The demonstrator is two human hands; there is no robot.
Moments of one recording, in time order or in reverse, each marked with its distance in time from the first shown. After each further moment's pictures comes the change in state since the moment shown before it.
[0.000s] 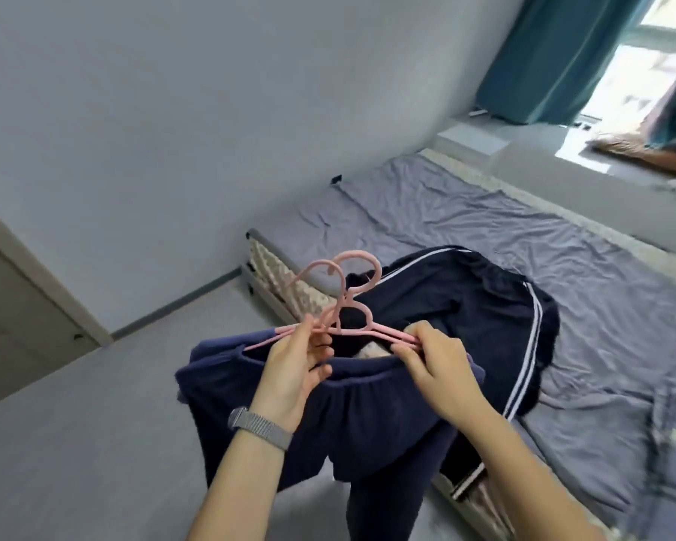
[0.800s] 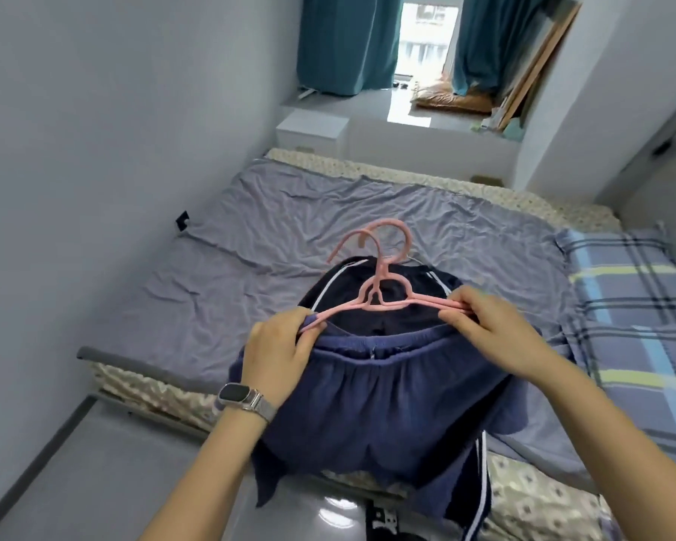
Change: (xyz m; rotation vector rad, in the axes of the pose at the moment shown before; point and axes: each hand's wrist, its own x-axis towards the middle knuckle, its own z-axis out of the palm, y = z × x) left_hand 0.339 0.054 0.189 1.246 -0.509 1.012; right_hand 0.202 0.178 -0.116 -0.150 0.106 0.451
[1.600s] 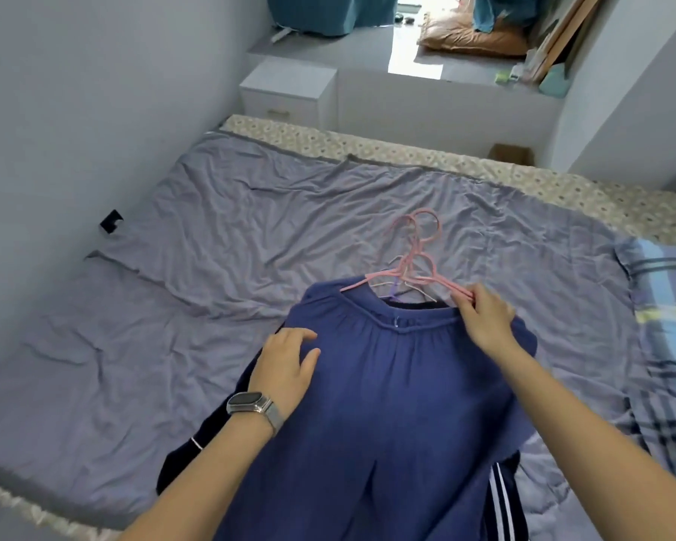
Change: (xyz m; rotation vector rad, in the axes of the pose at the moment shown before) left_hand 0.281 -0.119 0.299 -0.044 -0.319 -0.245; right_hand 0.370 0.326 0.119 -0.032 0.162 0.515
